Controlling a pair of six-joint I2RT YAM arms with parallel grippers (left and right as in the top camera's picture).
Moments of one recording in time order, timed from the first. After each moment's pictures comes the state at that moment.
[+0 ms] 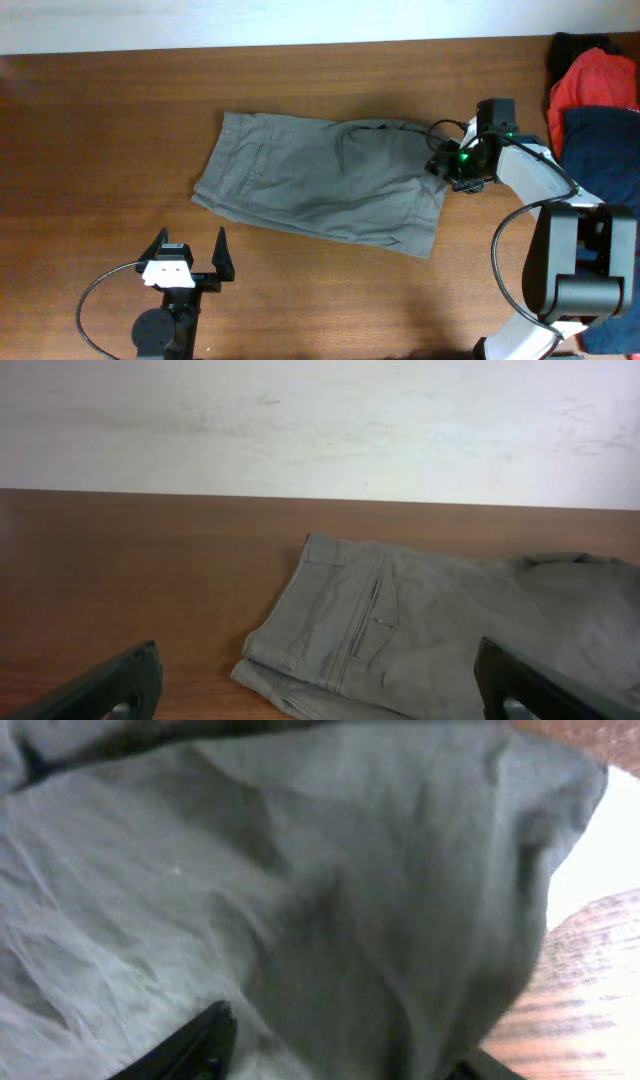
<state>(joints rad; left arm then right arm) -0.02 0.01 0.02 -0.08 0.03 -0.07 -0.09 1.87 1.19 -0.56 -0.31 0.42</state>
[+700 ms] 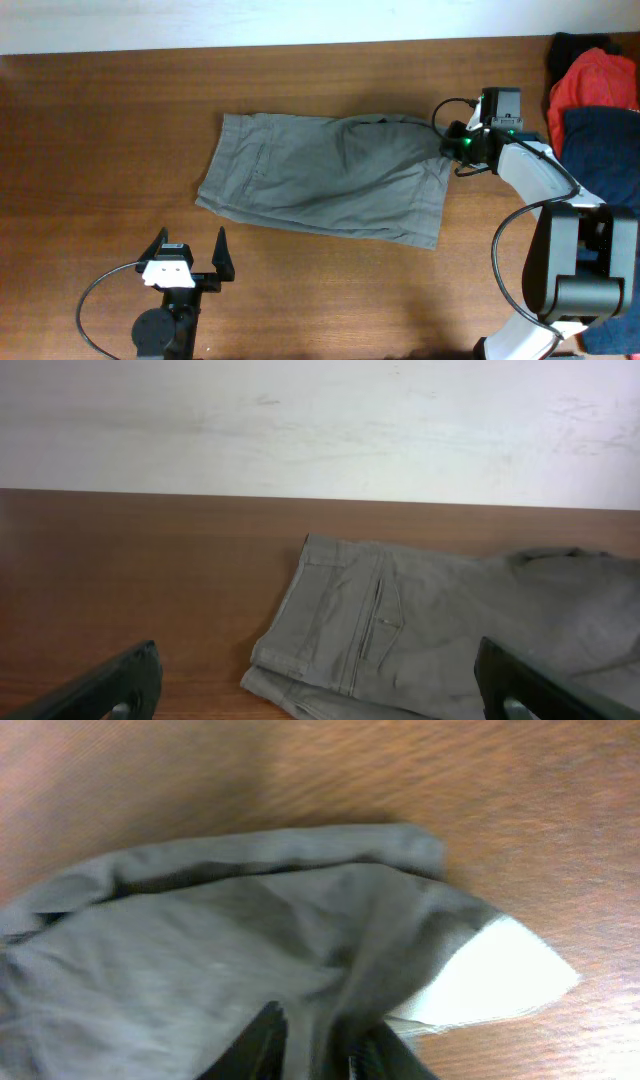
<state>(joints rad) -0.02 0.01 0.02 -0.08 0.03 -0.07 -0.09 1.87 1.21 -0.37 -0.22 0.38</state>
